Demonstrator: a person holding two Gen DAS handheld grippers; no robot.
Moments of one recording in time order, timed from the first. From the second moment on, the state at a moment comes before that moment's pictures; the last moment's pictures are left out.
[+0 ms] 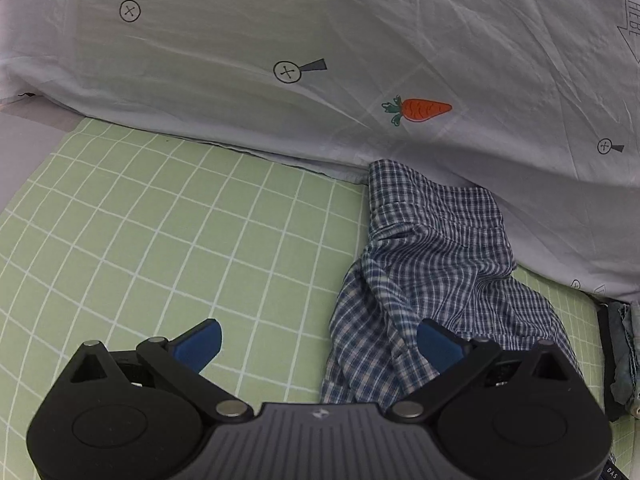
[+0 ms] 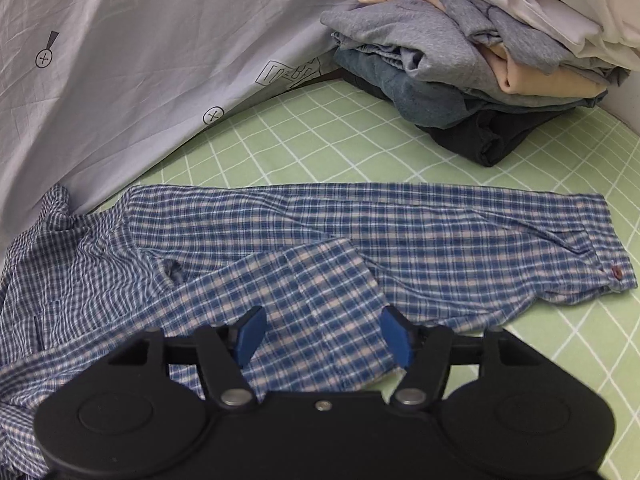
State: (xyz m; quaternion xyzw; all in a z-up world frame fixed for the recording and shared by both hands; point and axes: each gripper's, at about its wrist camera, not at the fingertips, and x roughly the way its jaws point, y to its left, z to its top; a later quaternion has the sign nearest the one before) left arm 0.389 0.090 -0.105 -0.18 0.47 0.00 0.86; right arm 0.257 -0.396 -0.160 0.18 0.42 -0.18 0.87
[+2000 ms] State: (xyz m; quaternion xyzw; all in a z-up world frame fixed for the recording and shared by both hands) left arm 0.549 0.019 -0.160 -0.05 0.50 0.05 0.86; right arm 0.339 -0.439 -0.144 0.09 0.38 -0.17 0.91
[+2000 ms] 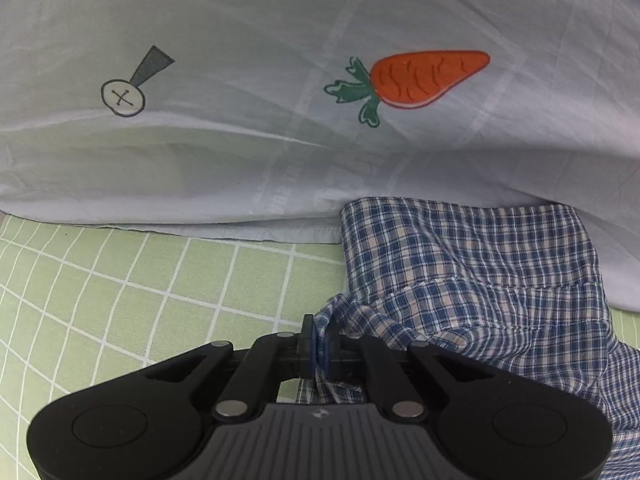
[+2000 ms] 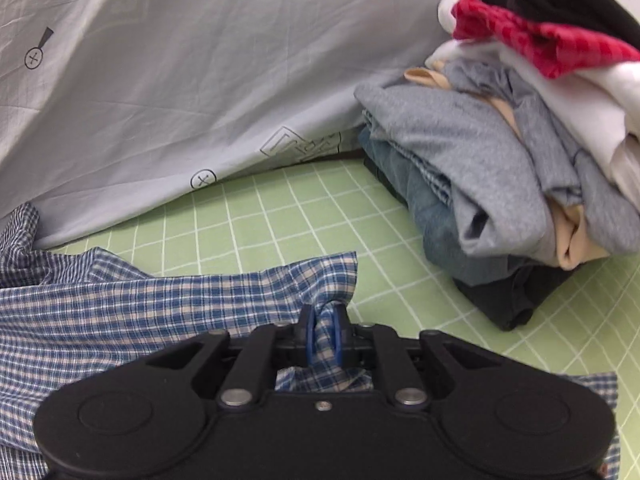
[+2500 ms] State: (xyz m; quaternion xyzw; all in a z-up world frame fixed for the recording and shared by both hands) left arm 0.484 0.036 -0.120 0.00 0.48 0.04 0.88; right arm 0.333 -0.462 -0.161 0.16 0.38 -0.19 0.89
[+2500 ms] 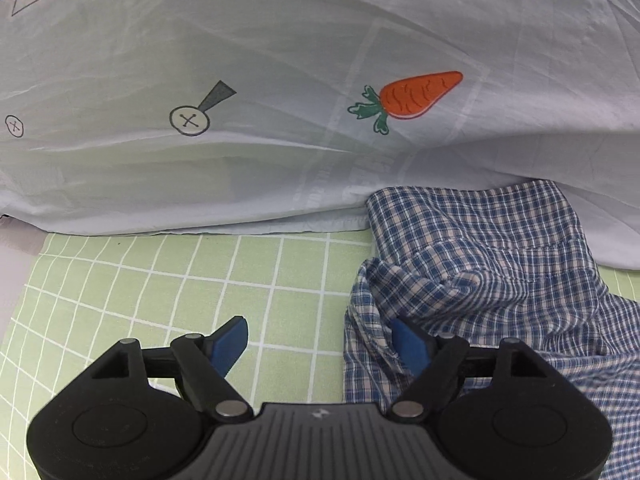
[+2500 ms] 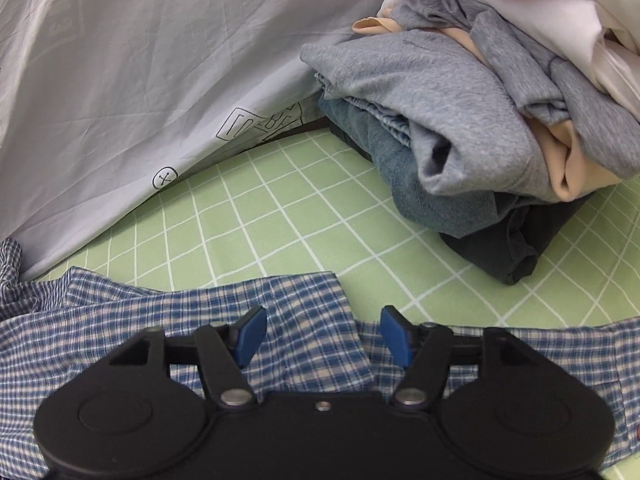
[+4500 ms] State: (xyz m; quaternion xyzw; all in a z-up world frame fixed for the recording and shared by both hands) left arm 0.059 0.009 -0.080 0.04 0.51 -0.03 0.86; right arm 0.028 -0.164 -0.082 -0.04 0.36 0.25 0.90
